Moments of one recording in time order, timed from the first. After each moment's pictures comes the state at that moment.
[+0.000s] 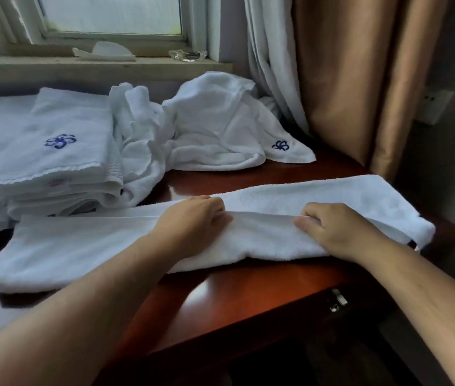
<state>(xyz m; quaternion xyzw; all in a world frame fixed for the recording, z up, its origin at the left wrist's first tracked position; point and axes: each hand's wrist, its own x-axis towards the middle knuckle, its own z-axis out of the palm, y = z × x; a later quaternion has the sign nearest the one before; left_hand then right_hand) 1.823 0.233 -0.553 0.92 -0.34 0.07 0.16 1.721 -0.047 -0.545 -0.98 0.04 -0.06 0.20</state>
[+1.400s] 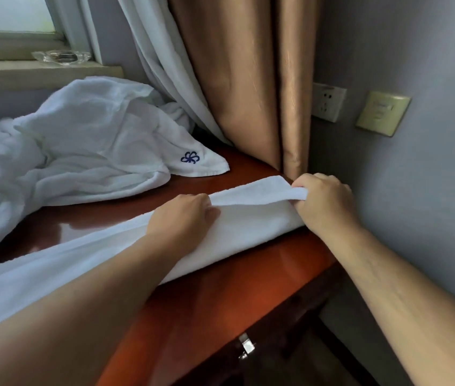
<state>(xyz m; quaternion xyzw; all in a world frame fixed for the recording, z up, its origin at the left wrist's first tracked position) 1.857 0.032 -0.555 0.92 -0.34 0.10 0.16 1.729 -0.203 -0.541 -0.93 0.22 -0.29 0.04</state>
